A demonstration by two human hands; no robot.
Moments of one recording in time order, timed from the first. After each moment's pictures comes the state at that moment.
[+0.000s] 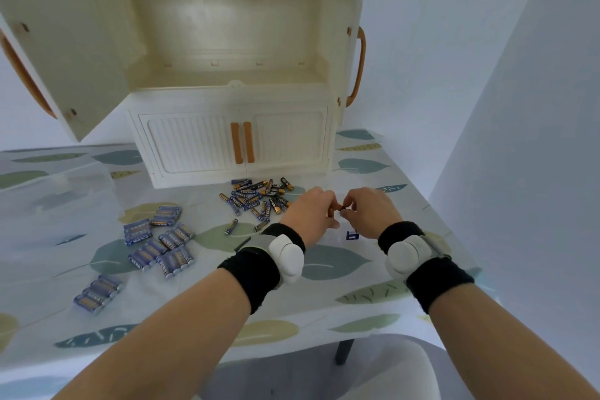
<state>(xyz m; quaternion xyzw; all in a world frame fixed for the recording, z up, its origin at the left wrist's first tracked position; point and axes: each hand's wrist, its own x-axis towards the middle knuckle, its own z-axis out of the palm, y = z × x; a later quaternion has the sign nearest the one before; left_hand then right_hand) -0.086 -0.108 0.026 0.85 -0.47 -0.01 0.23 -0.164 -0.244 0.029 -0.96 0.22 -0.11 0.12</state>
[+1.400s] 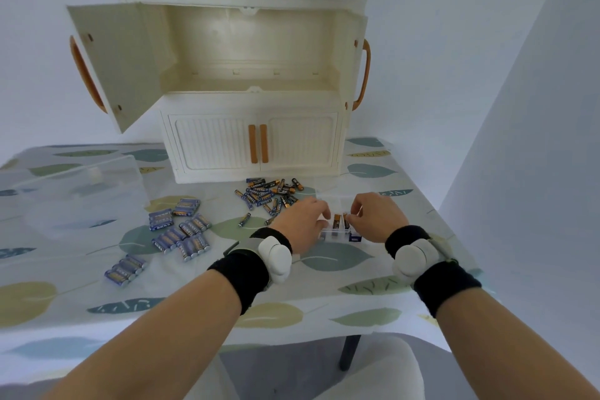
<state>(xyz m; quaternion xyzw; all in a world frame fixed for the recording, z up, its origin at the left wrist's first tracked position) -0.099 -0.065 0.022 0.85 -0.48 -0.01 0.20 -0.189 -0.233 0.037 -0.96 0.21 -0.08 0.14</state>
